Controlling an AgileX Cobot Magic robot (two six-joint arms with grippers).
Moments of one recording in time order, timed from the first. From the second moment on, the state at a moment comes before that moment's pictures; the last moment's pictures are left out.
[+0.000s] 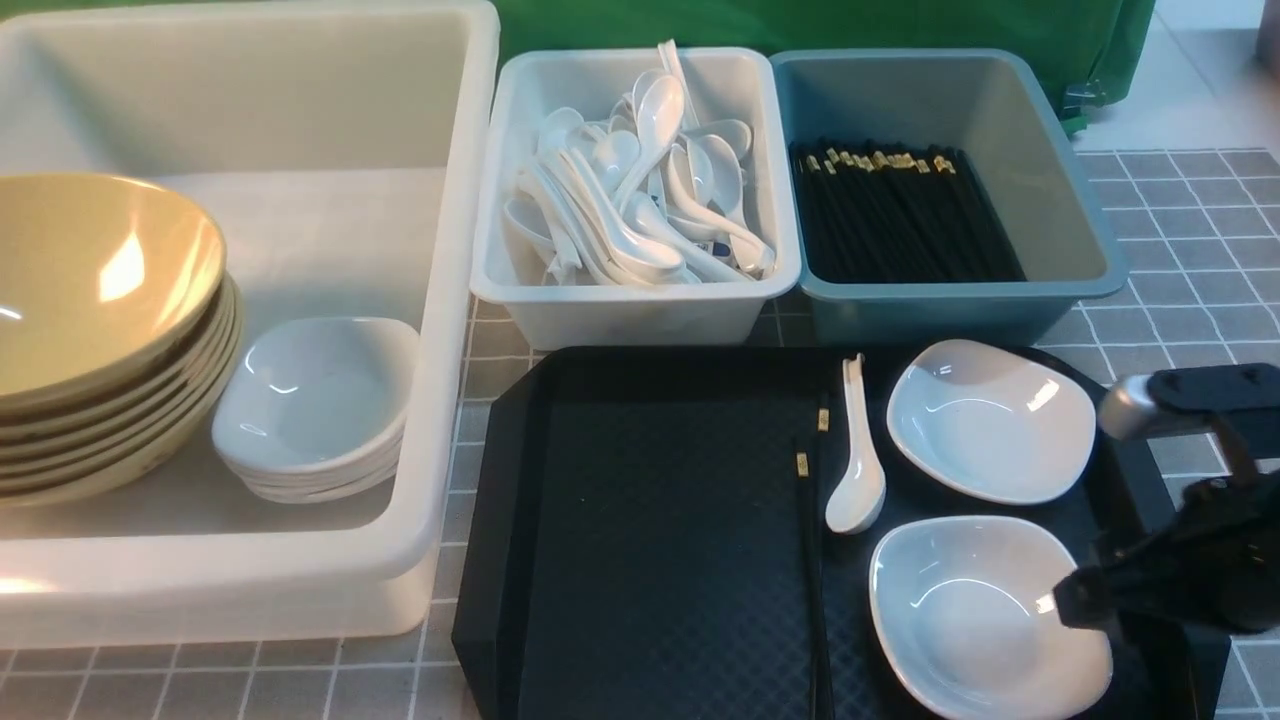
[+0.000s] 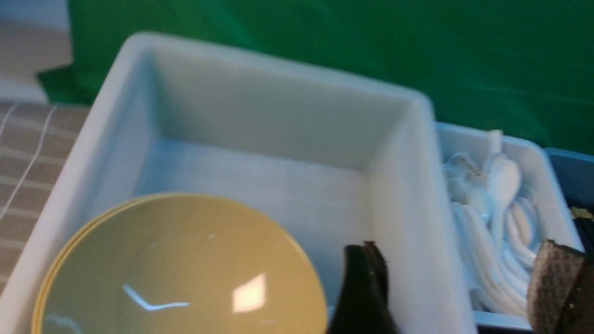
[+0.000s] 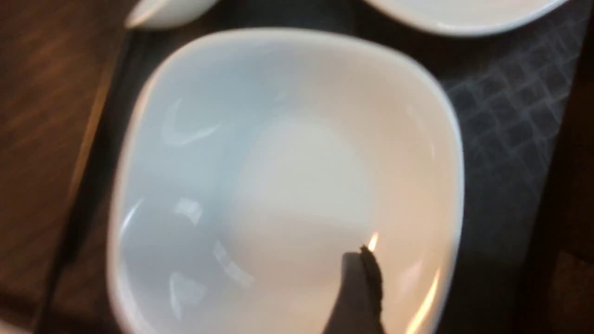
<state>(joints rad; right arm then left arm) 0.15 1.35 -0.60 0.32 0.54 -0.17 0.39 0.97 -1.37 -0.54 0.96 0.31</state>
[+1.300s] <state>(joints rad) 0.72 2.03 -1.75 0.69 0.47 -0.32 0.15 0.47 -0.79 -0.34 0.96 0.05</state>
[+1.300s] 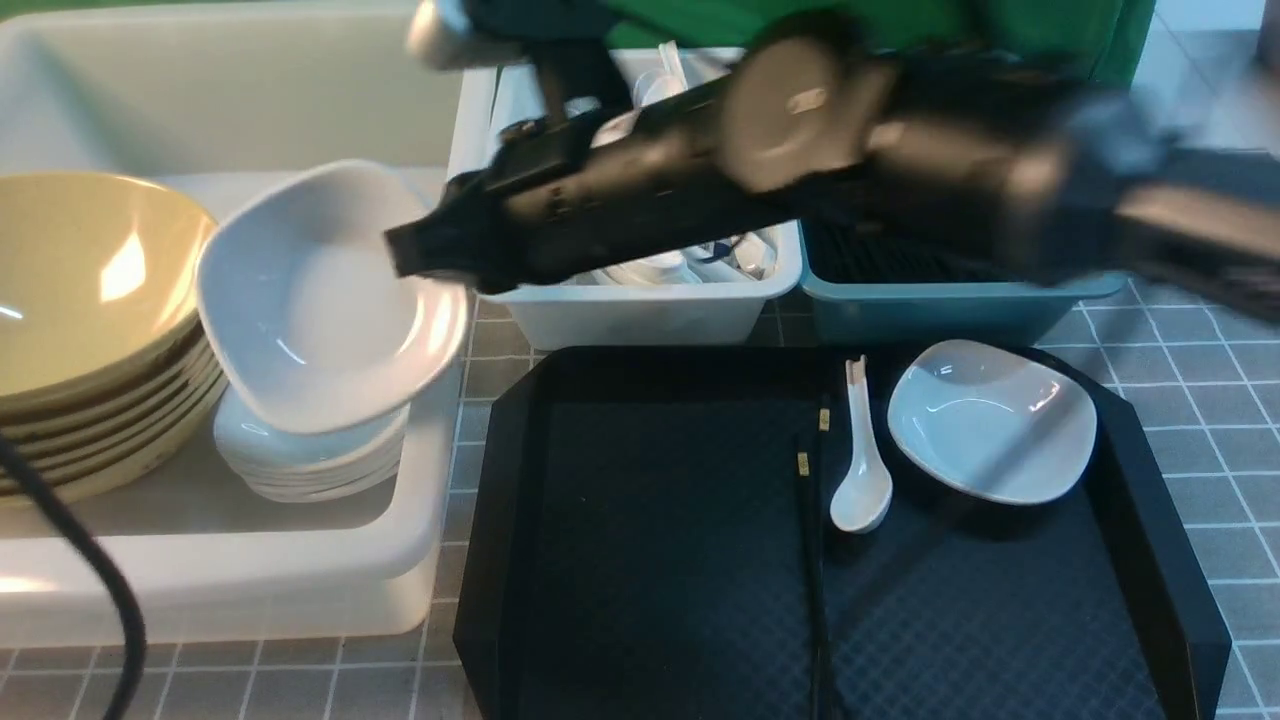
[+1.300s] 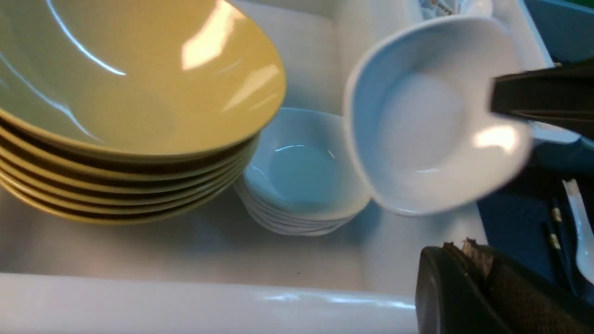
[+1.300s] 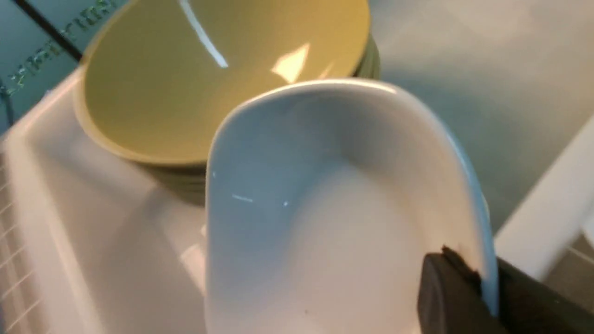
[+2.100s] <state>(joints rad) 0.46 1.76 -1.69 -0.10 0.99 -0.06 0.15 0.37 -0.55 -0.33 0.89 0.18</state>
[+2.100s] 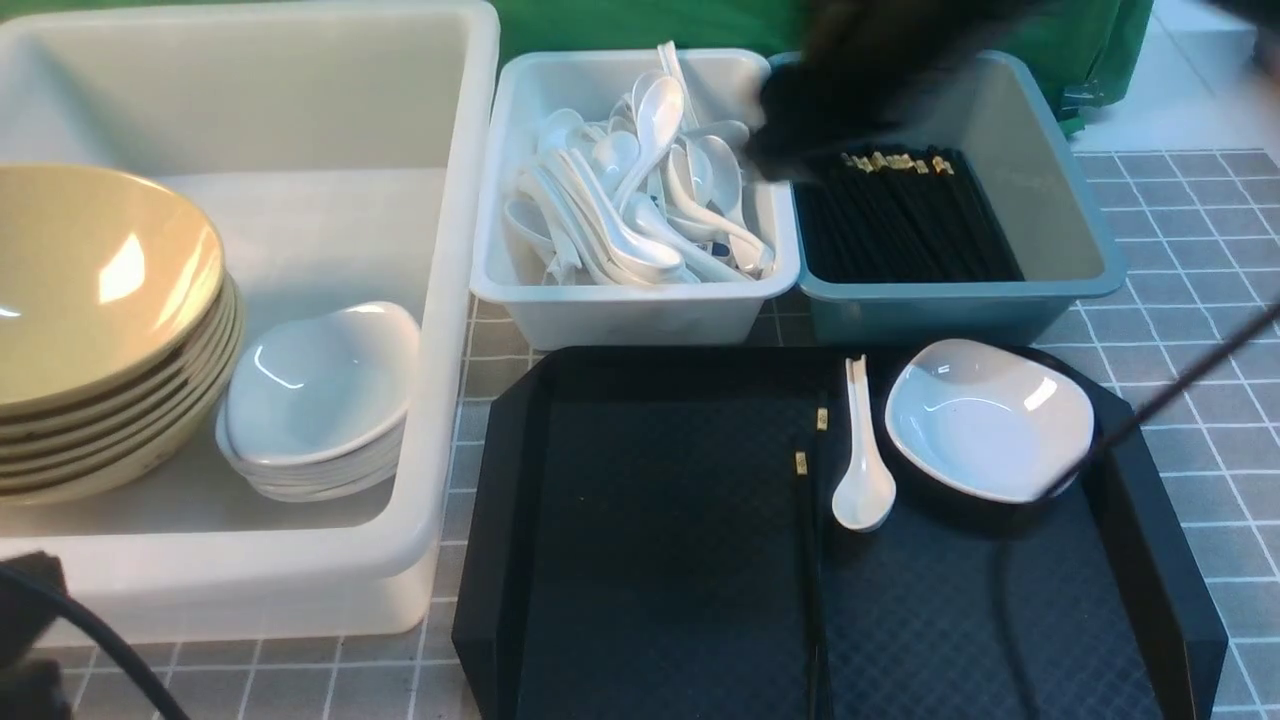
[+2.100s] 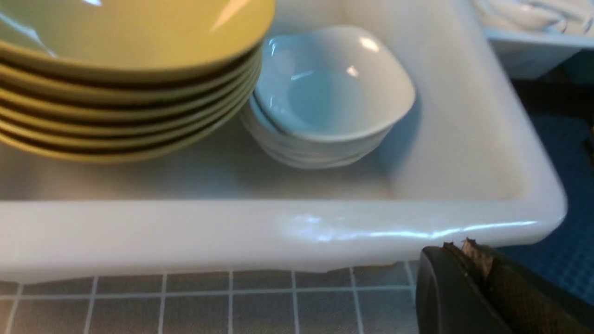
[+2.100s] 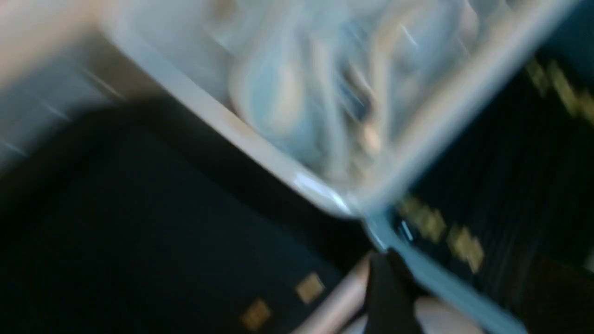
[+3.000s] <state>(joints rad) 0.21 1.71 -1.24 0.21 0.85 -0.29 0.15 0.37 -0.39 -0.36 0.70 0.18</state>
